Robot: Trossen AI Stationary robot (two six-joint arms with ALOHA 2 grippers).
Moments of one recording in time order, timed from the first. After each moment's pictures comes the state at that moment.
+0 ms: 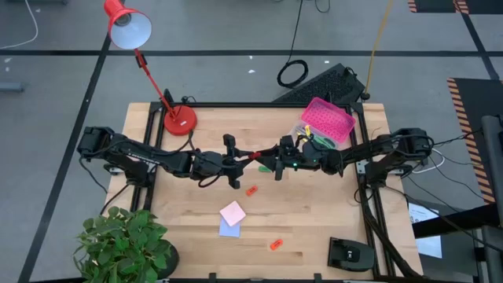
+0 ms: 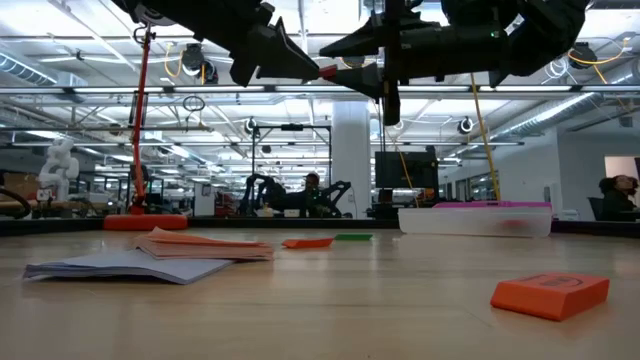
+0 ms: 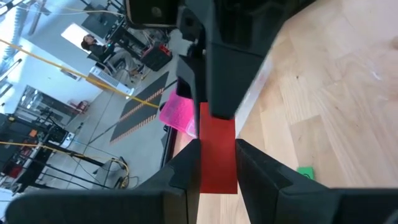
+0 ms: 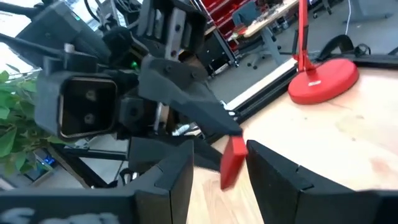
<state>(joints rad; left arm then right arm) -0.12 1.47 0.87 0.26 -0.50 0.62 -0.02 1.54 0.64 0.88 0.10 0.62</state>
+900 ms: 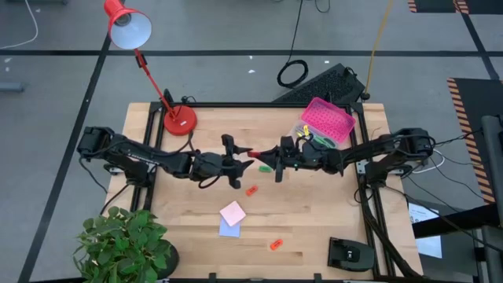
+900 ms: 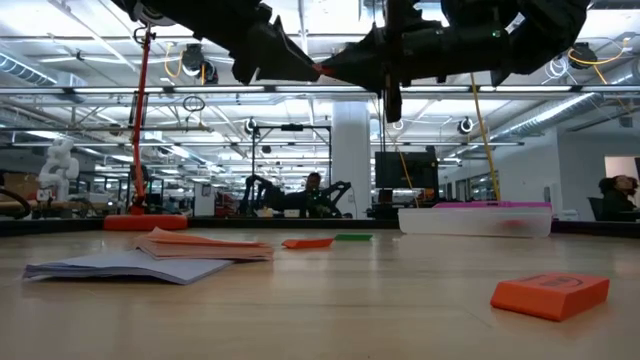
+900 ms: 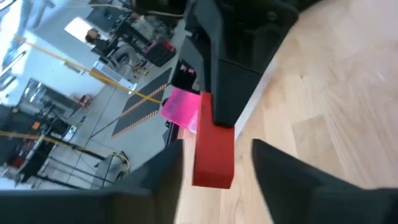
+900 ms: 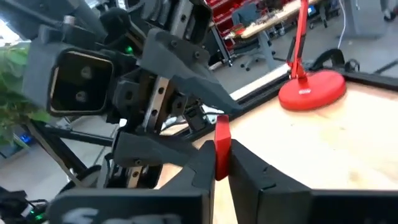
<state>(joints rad) -0.13 1.47 0.87 0.26 -0.53 0.59 -0.03 1.52 0.64 0.84 0.10 0.49</state>
